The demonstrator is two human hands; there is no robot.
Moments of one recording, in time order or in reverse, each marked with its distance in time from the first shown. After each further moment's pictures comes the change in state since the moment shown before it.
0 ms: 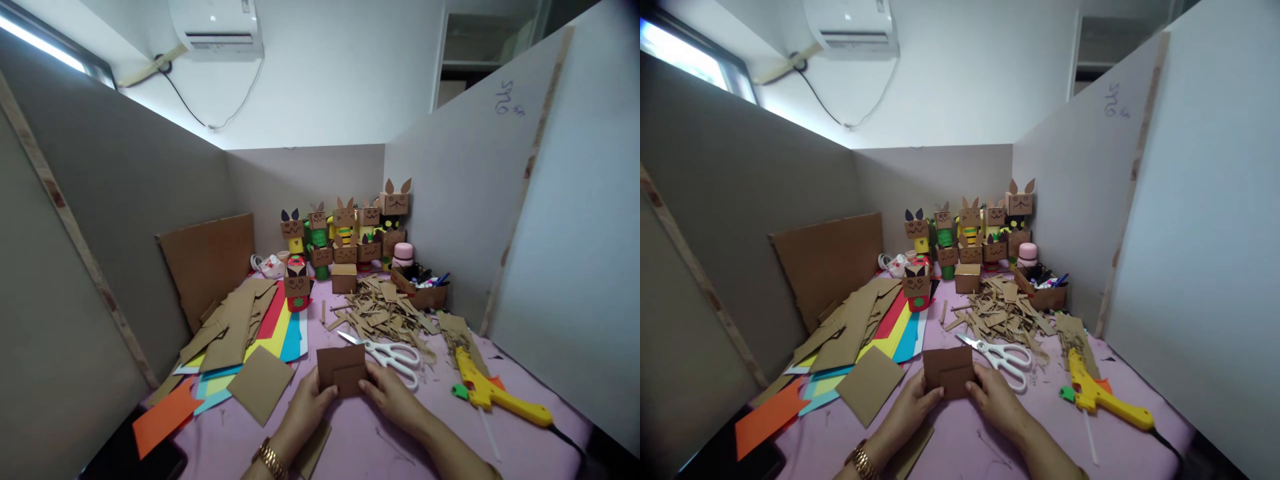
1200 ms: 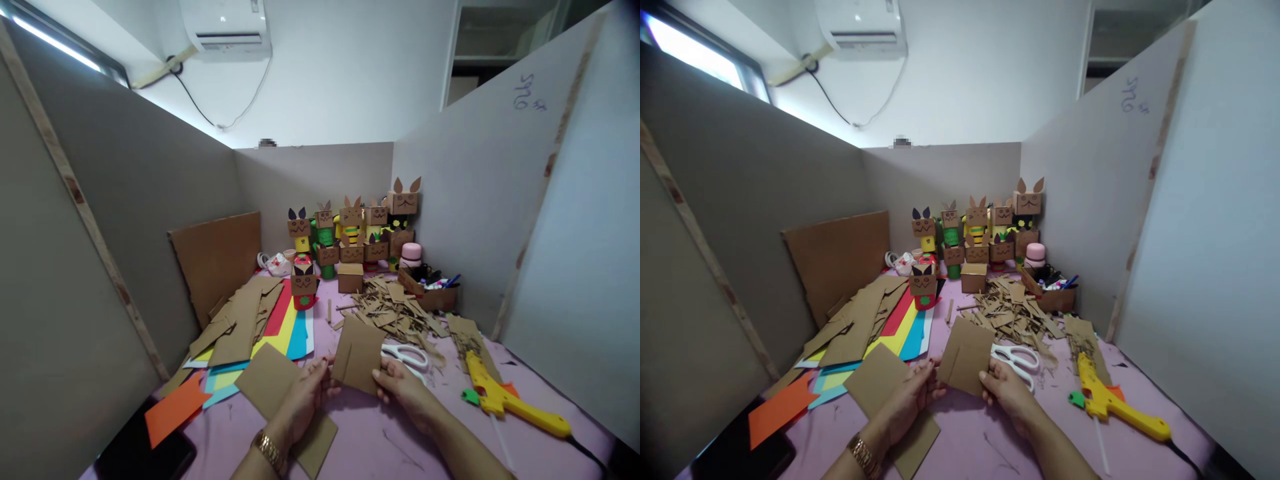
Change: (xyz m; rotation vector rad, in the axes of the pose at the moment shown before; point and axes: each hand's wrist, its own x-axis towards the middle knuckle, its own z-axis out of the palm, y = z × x) left_hand 0.000 0.010 -0.007 -0.606 0.081 -0.349; right_hand 0.002 -0.002 0.000 0.584 0.068 0.328
